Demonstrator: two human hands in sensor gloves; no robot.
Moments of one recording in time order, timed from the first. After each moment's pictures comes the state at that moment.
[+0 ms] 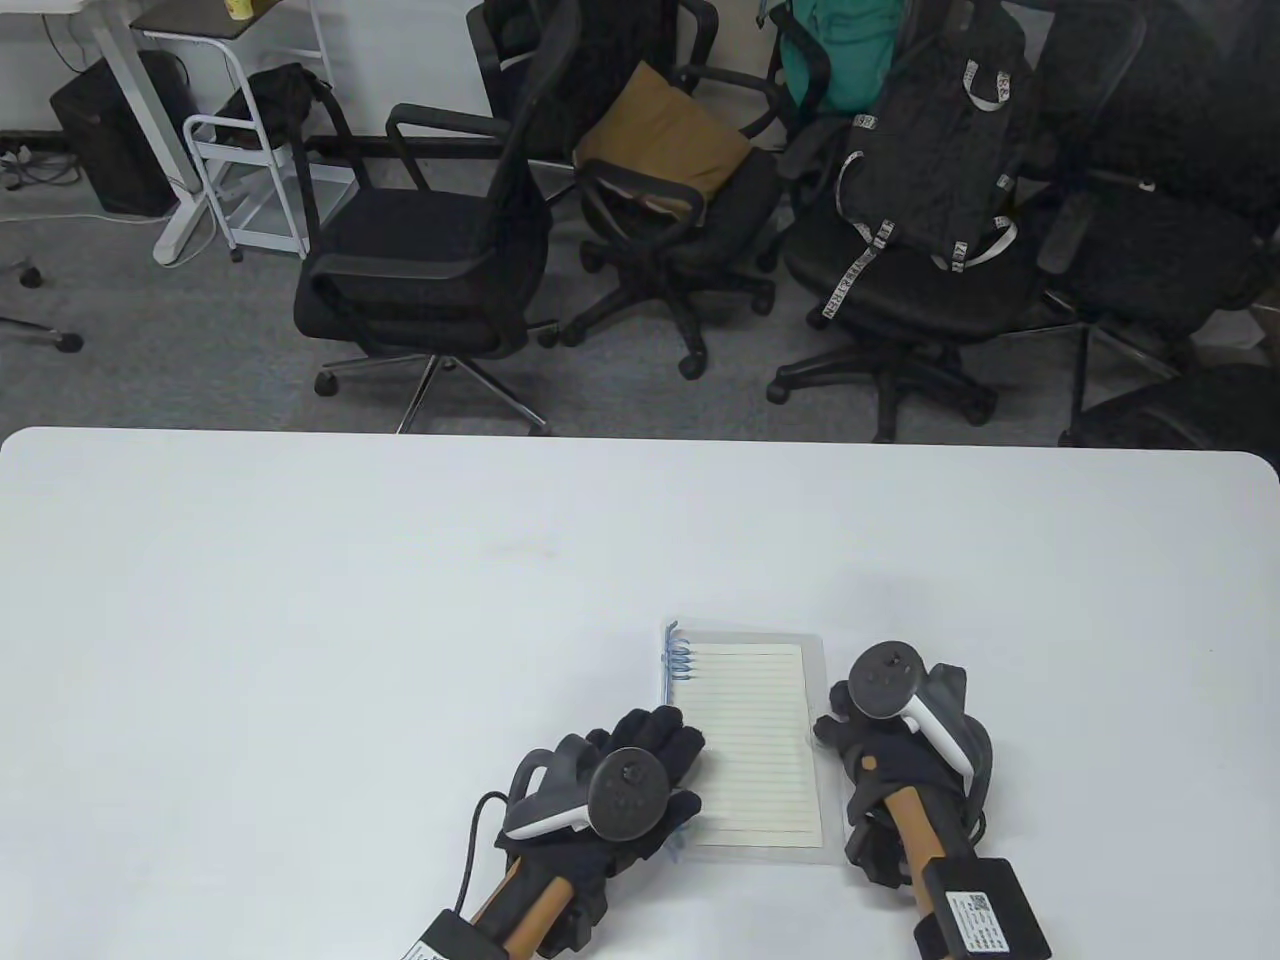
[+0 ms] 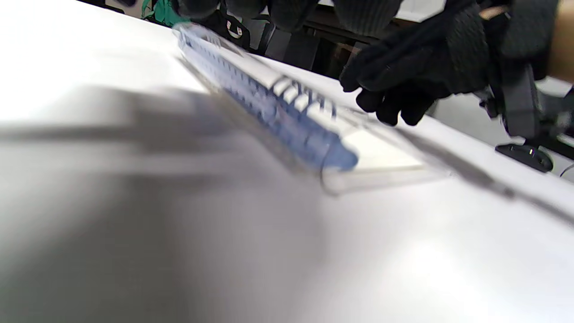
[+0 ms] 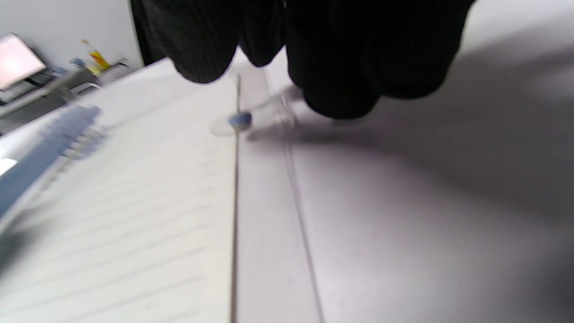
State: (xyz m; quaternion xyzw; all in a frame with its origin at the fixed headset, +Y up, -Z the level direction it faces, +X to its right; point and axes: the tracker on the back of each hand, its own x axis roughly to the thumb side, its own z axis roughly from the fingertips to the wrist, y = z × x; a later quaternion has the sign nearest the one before) left_hand -0.071 -0.741 -0.278 -0.14 -0.31 0.14 0.93; right_hand 0.219 -0.749 -0.327 -0.05 0.17 0.97 0.19
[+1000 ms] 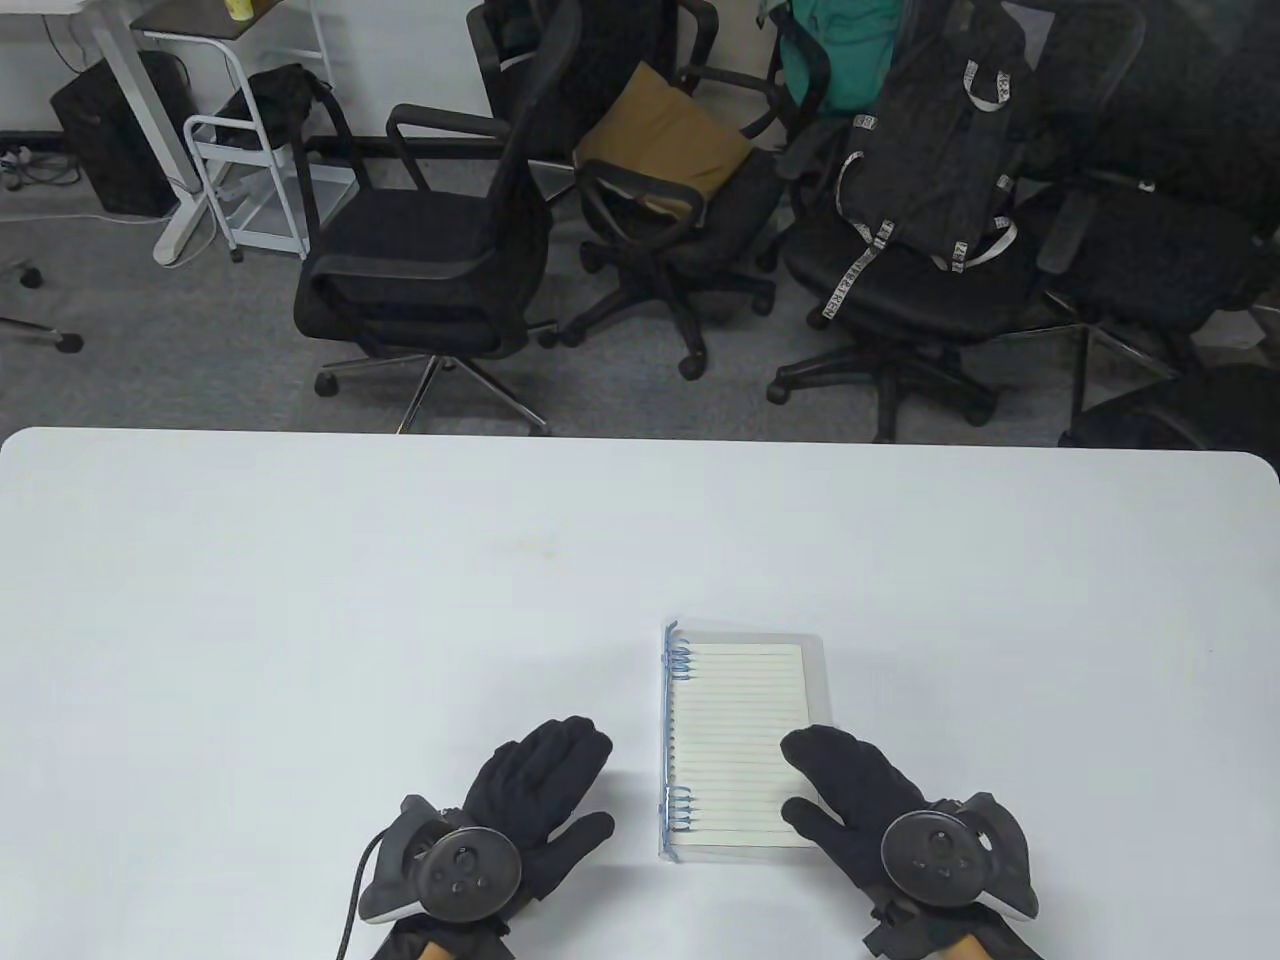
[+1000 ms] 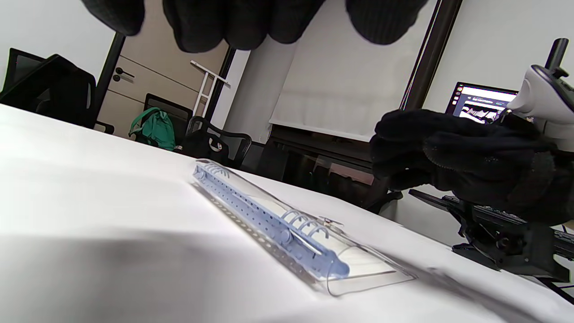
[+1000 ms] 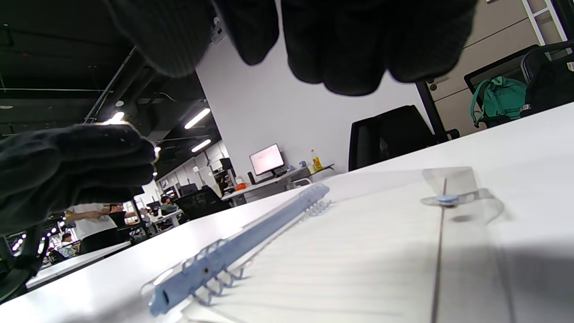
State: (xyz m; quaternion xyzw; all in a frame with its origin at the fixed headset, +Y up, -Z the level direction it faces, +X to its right) left_hand -0.155 -0.719 -0.228 0.05 -0.34 0.21 0.92; right_hand 0.197 -0.723 -0.232 0.24 -0.09 0.94 0.23
